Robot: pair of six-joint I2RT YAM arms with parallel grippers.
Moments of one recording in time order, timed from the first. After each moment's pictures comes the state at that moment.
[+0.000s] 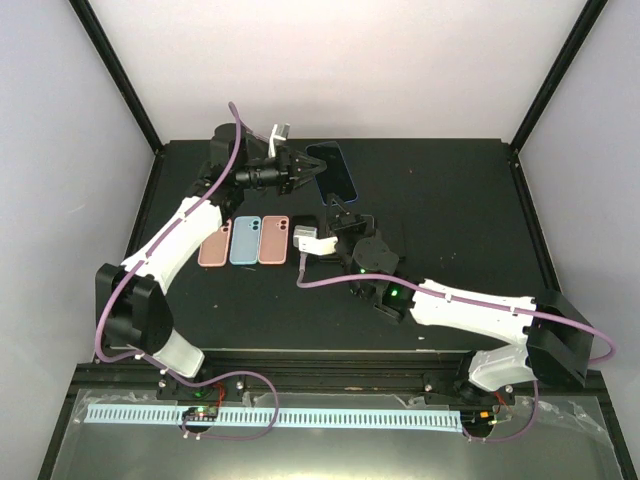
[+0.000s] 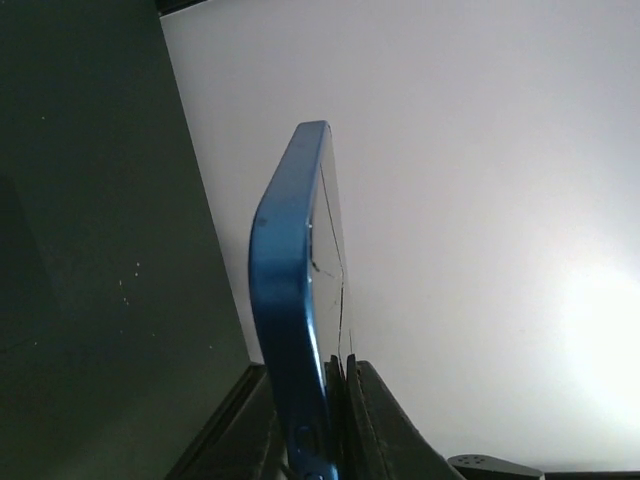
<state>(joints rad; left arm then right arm) -0.33 1.55 1.33 0.00 0.95 -1.11 1.10 1.36 0.87 0.60 0.76 -1.58</state>
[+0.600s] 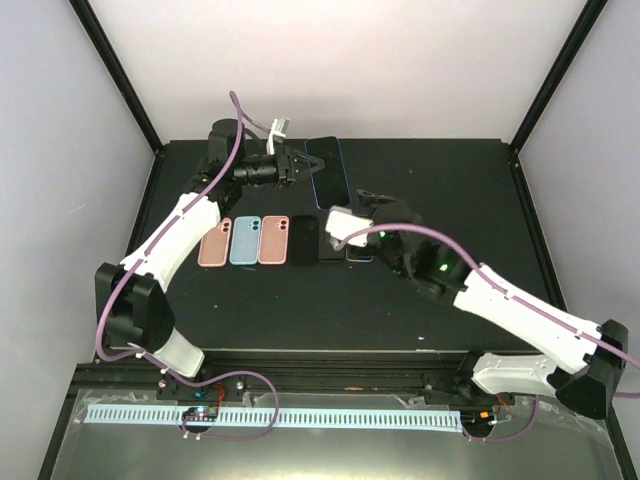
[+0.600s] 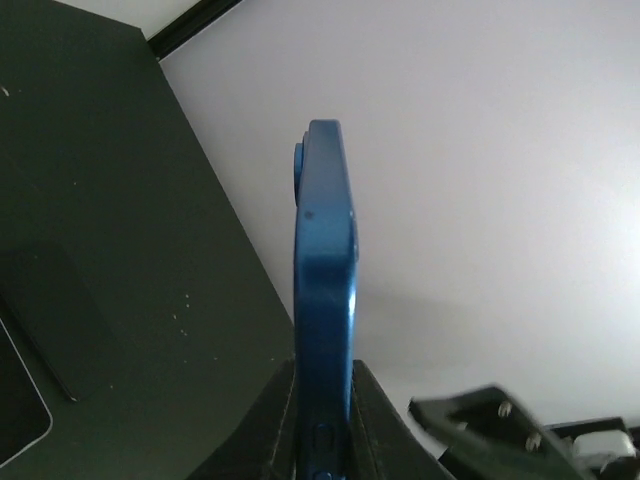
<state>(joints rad) -0.31 1.56 1.38 -0.06 0.97 -0.86 0.98 1.19 1.06 -0.24 0.51 -0.97</state>
